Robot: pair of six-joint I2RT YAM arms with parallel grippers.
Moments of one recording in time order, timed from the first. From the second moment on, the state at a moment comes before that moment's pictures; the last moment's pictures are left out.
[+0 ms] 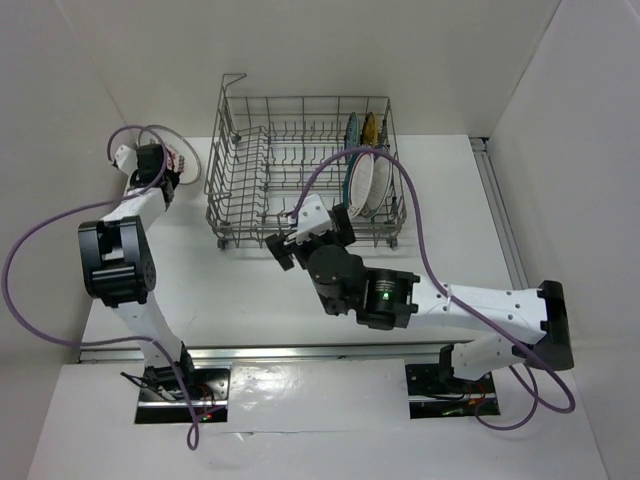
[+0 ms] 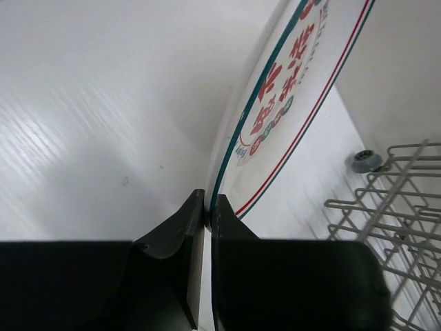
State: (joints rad) left arm 0.20 1.89 1.31 0.00 -0.30 -0.86; right arm 1.36 1.33 1.24 -0.04 1.01 -0.06
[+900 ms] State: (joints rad) left arm 0.20 0.73 1.13 -0.16 0.55 -0.67; right arm 0.99 1.19 1.49 0.07 0.29 -0.04
